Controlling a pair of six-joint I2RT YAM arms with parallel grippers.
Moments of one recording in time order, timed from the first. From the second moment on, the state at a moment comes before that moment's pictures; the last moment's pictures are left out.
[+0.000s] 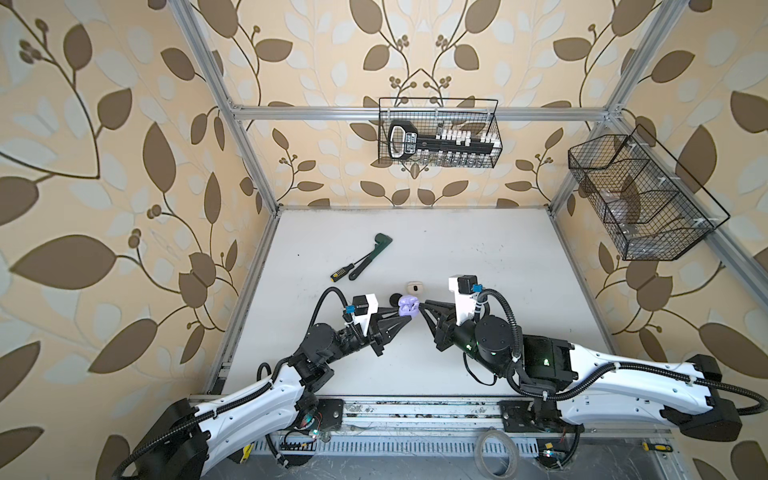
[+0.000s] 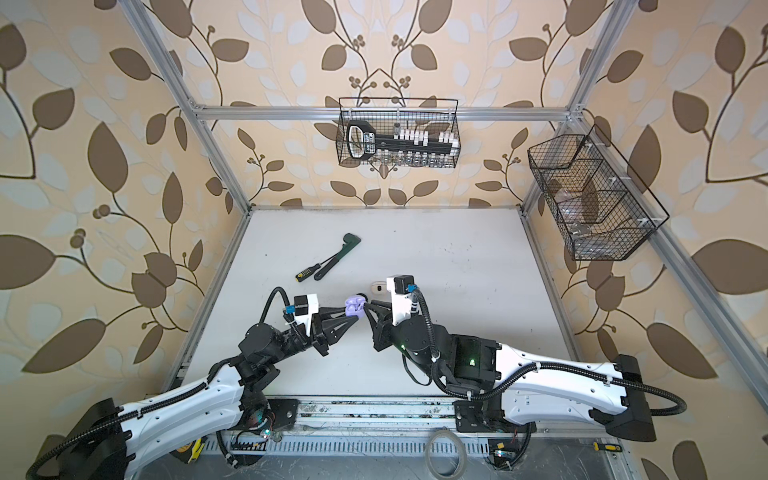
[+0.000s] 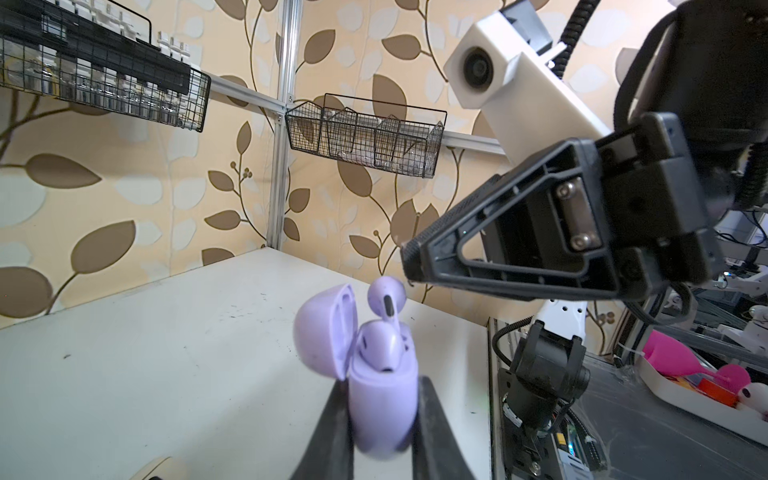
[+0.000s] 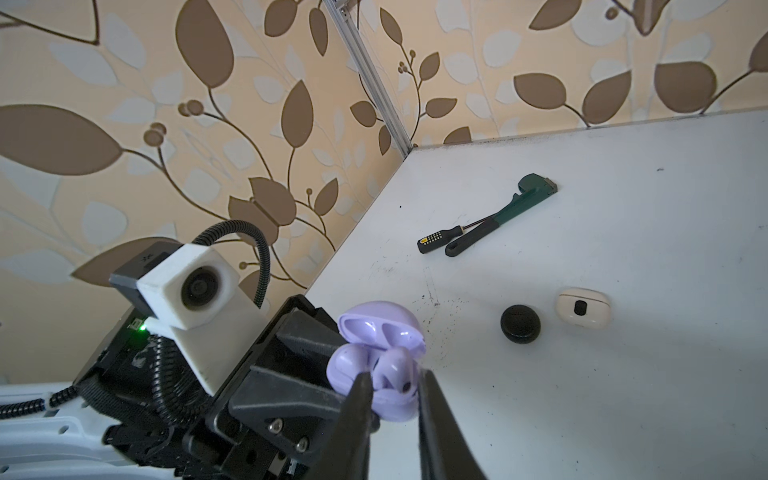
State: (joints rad) left arm -0.77 0.77 0.18 0.83 0.39 -0.27; right arm 1.30 0.98 0.85 -0.14 0.58 0.65
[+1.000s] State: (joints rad) left arm -0.77 0.76 0.19 0.84 0.49 -0.32; right arm 1.30 0.91 0.80 -0.11 0.53 0.58
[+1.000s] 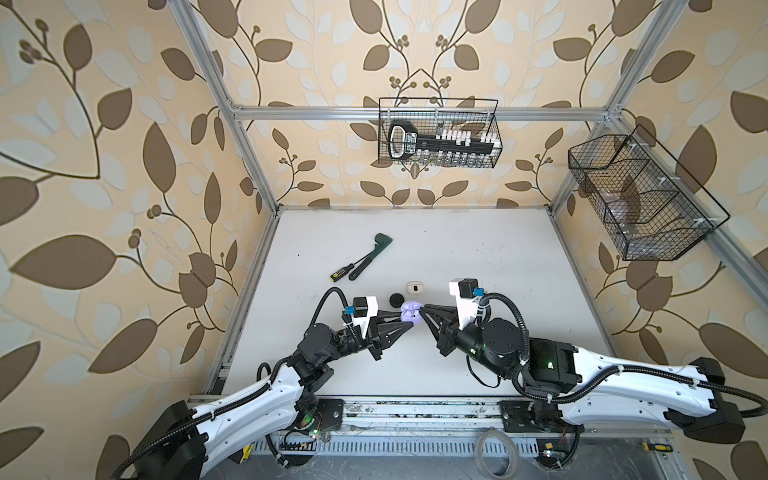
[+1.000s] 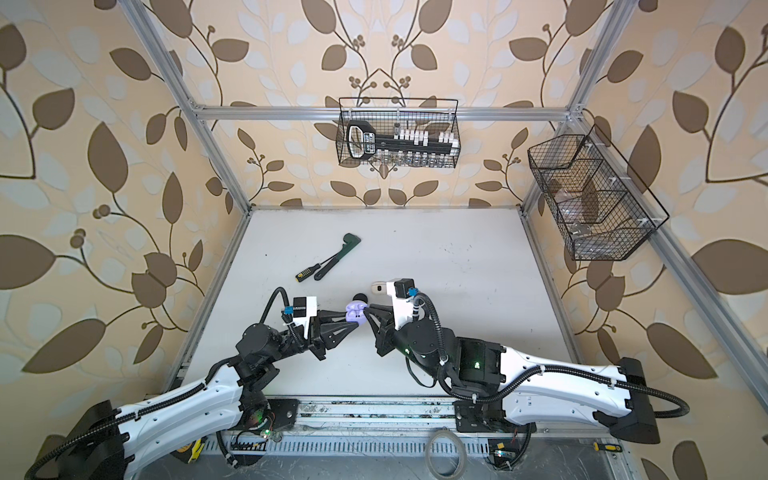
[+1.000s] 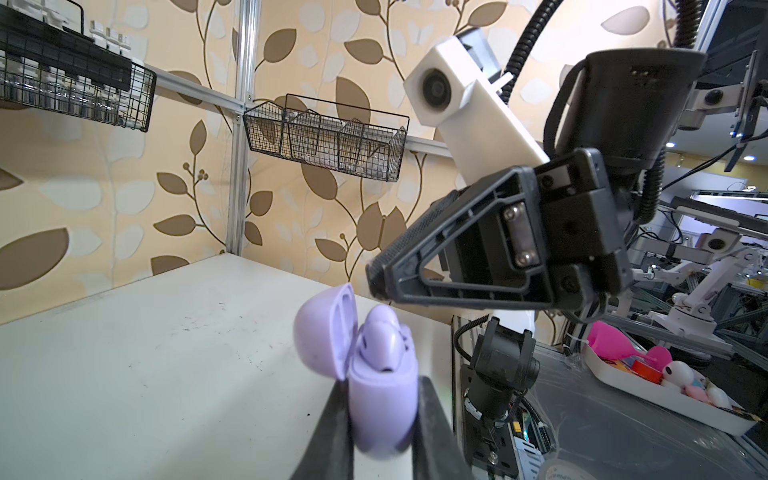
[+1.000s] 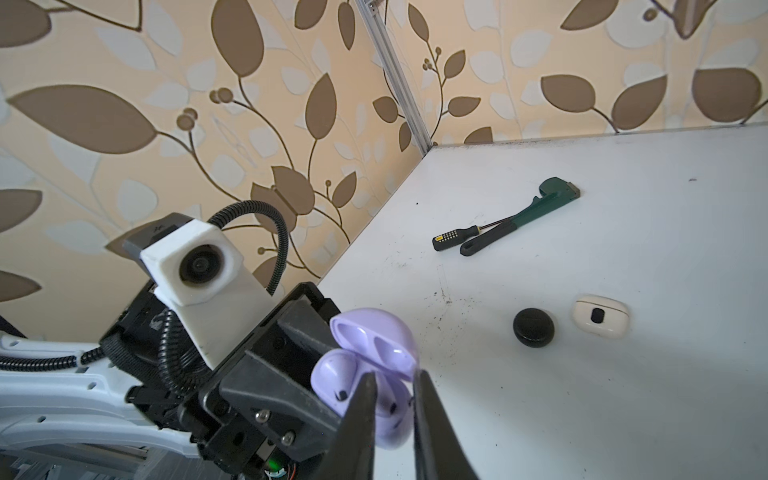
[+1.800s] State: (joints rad) left arm -0.77 0.79 0.23 0.82 0.70 -0.30; right arm 1.18 0.89 0.69 0.01 0.31 0.56
